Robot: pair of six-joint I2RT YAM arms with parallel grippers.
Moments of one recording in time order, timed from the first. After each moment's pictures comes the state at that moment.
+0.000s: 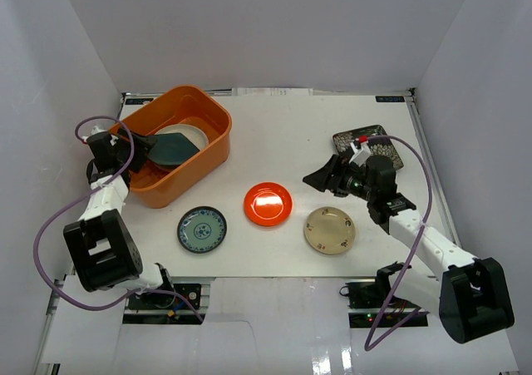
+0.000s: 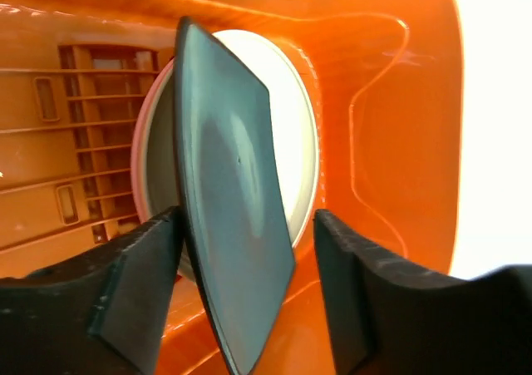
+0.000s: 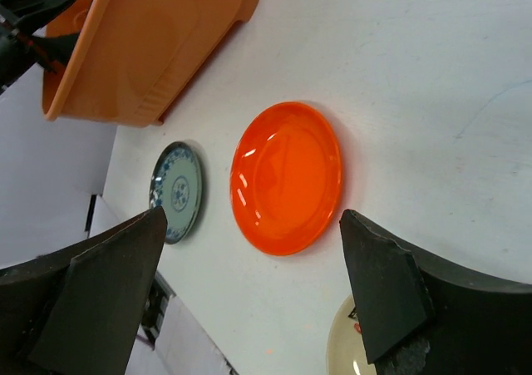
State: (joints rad) left arm 0.36 1.41 0.86 0.04 0.33 -0.78; right arm 0.33 1.06 0.52 0.18 -0.51 0.70
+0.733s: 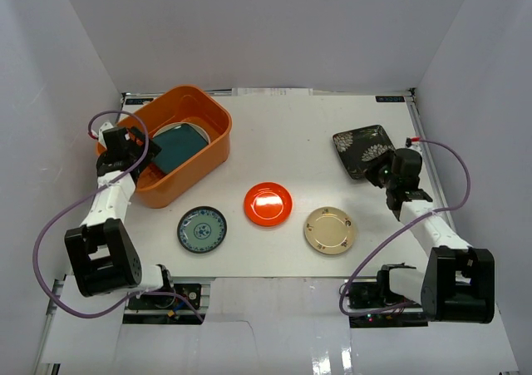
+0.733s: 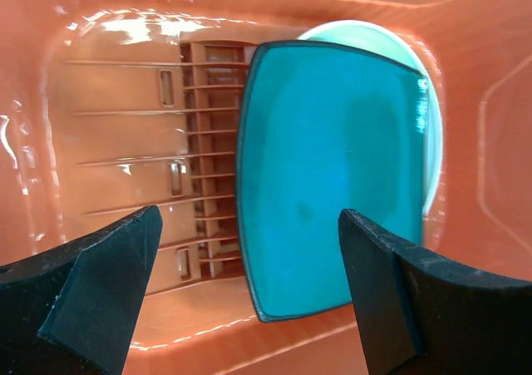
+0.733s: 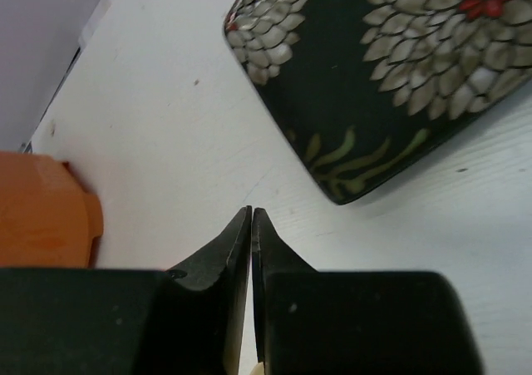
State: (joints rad) left arm 0.25 1.36 0.92 -0.20 -0.02 -0.60; right arm 0.04 1.17 0.57 0.11 -0.15 0.76
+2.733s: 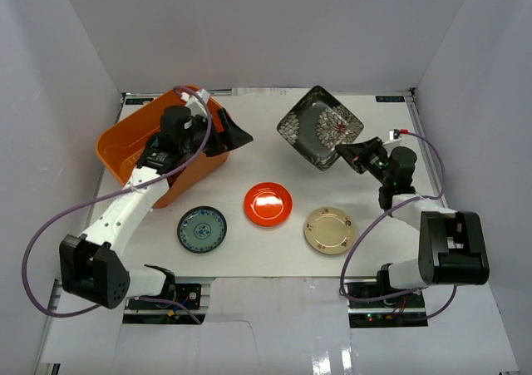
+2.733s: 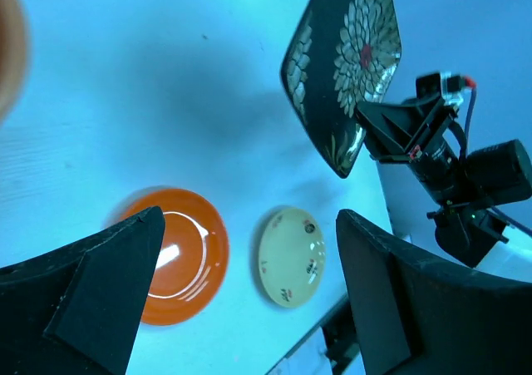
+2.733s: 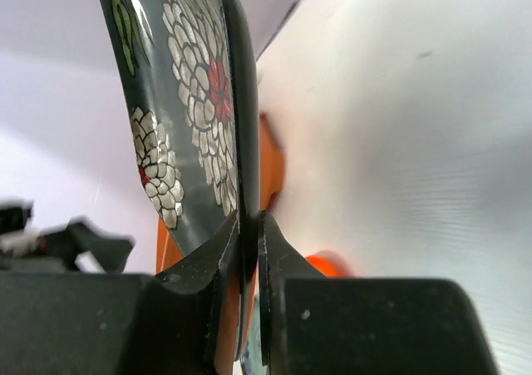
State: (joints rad) left arm -0.31 1.28 1.12 -0.22 0.40 -0.63; right arm 0.02 1.41 0.51 0.75 -0.52 1.15
